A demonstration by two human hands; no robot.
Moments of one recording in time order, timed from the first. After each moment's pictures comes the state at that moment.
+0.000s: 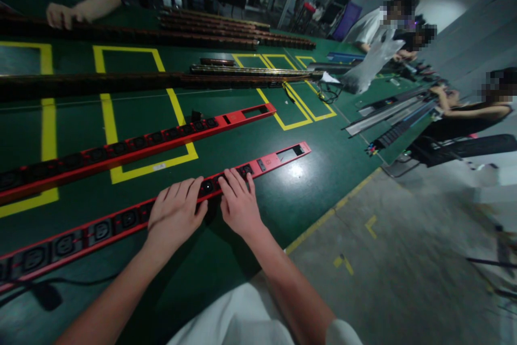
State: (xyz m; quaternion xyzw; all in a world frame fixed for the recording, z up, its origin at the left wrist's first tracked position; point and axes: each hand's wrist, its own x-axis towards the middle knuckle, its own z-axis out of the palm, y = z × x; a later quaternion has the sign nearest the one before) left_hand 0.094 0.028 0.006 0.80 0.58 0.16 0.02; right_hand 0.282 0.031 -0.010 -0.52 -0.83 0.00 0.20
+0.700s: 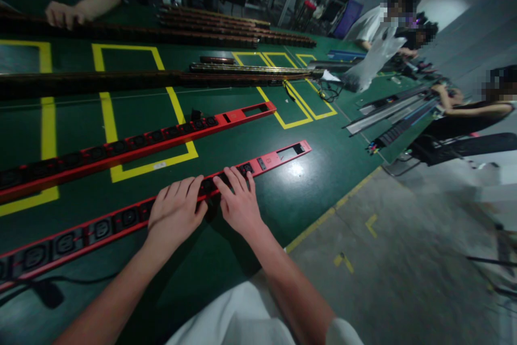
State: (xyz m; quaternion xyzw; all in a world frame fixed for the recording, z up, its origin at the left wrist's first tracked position) left_hand 0.094 0.029 0.007 0.80 0.58 0.15 0.02; right_hand 0.281 0.032 -0.008 -0.52 -0.83 0.00 0.20
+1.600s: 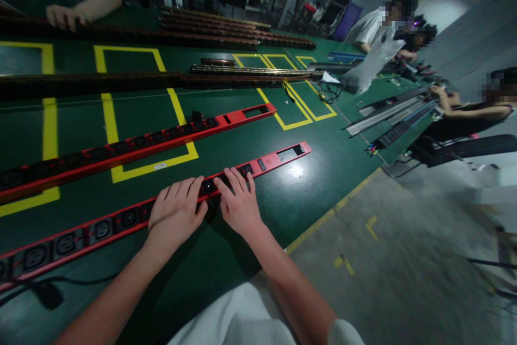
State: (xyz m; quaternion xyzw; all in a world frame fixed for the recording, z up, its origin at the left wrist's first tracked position) left_hand 0.095 0.029 0.006 0.80 0.58 0.15 0.02; right_hand 0.281 0.032 -0.008 -0.52 -0.83 0.00 0.20
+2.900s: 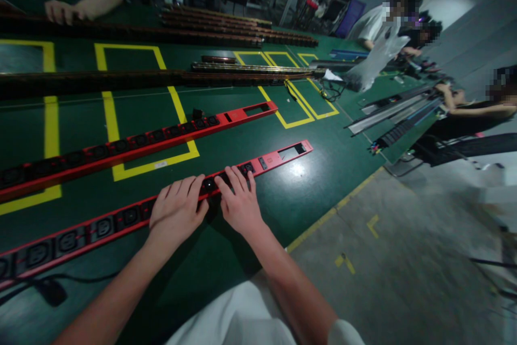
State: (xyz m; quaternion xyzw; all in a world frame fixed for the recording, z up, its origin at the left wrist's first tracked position) left_hand 0.095 0.030 0.005 0.80 0.58 0.15 0.03; right_hand 0.280 0.031 -0.009 -0.52 -0.83 -0.01 0.19
